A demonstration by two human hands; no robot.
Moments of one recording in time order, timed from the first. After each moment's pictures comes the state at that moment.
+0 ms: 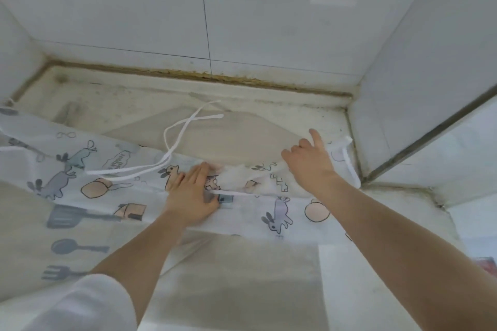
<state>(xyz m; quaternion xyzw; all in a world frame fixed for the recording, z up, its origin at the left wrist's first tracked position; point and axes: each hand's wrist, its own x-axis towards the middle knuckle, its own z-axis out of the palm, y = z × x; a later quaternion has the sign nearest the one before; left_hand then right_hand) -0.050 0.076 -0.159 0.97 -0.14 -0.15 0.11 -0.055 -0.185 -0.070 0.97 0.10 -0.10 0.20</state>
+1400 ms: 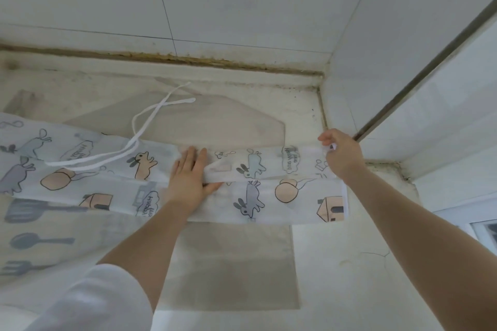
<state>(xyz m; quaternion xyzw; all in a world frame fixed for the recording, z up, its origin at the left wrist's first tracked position) -0.065 0.013 -0.172 0.97 -0.14 -0.09 0.17 -0.109 -0.302 -0.091 0.91 -0.25 -0.01 -0.34</state>
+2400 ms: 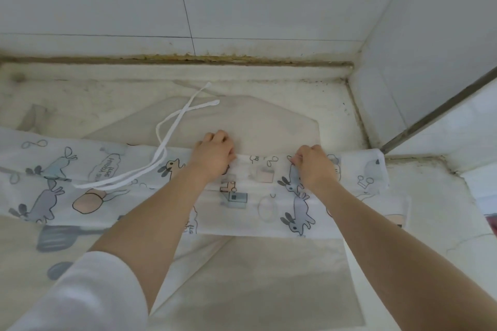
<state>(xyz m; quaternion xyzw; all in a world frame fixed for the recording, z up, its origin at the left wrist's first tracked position) 0.025 0.024 -0.150 0.95 -0.28 -0.14 0.05 -0.068 -0.179 -0.134 0.95 -0.23 -0.15 -0.17</state>
